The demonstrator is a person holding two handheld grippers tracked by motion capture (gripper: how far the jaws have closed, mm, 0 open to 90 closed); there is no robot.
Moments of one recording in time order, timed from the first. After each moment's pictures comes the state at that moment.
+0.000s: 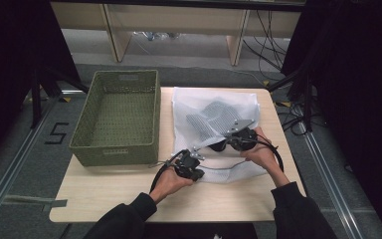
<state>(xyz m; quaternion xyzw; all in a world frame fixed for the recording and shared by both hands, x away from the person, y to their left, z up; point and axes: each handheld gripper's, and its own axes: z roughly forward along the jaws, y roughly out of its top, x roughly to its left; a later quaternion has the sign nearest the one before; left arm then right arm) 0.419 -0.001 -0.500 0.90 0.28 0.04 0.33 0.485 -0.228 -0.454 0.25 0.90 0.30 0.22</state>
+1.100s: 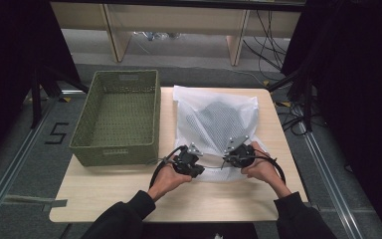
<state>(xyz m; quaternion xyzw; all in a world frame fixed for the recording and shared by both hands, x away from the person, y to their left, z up) 0.420 0.007 -0.483 0.89 0.28 0.05 0.36 0.450 -0.225 -0.480 0.20 0.93 0.25 0.17</state>
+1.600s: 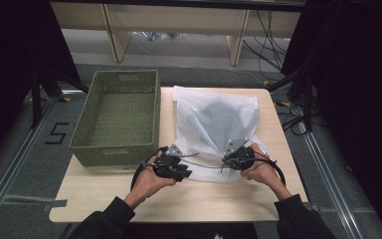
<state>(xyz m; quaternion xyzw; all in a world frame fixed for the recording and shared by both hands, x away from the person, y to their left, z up) 0.391 0.055 -0.464 0.87 0.31 0.05 0.39 0.440 -0.221 -0.478 0.20 0.93 0.24 0.17</state>
